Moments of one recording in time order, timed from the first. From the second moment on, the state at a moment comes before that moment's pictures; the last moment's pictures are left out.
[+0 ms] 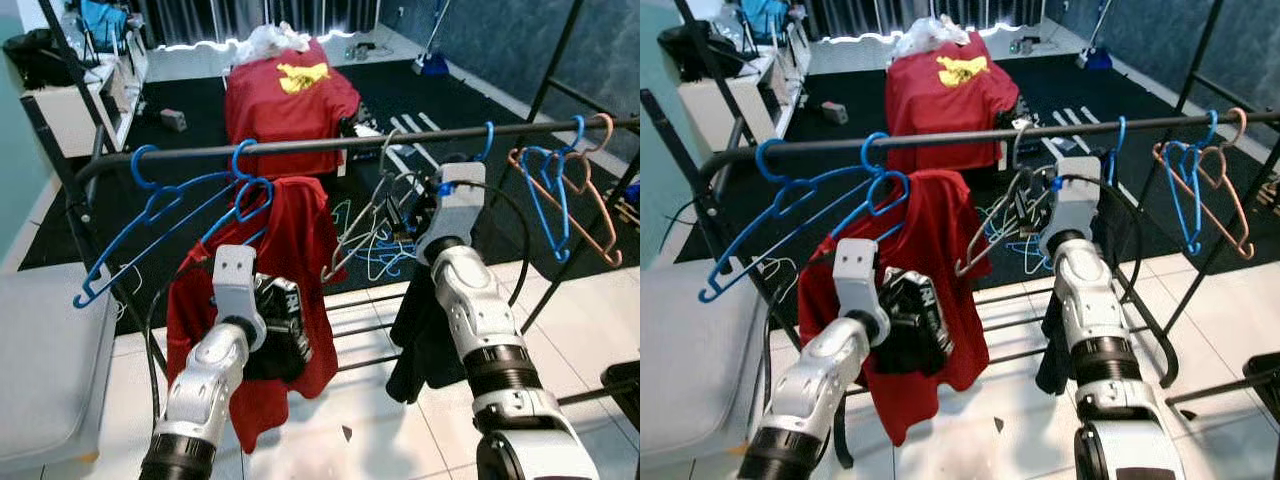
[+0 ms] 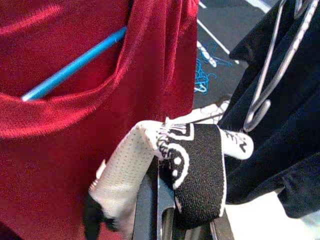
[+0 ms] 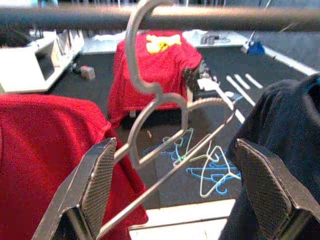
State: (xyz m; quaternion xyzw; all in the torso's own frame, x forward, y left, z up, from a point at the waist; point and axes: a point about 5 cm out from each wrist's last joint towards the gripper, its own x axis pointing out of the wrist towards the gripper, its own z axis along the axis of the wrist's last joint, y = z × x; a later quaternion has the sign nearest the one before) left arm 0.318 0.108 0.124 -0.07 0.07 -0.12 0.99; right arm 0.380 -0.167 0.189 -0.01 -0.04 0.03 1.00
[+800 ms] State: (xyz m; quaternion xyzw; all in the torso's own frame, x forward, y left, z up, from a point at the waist) left arm 0.310 0.122 0.109 -0.06 0.08 -0.08 0.99; right arm 0.403 -0.173 0.209 -0.01 -0.02 -0.02 1.00
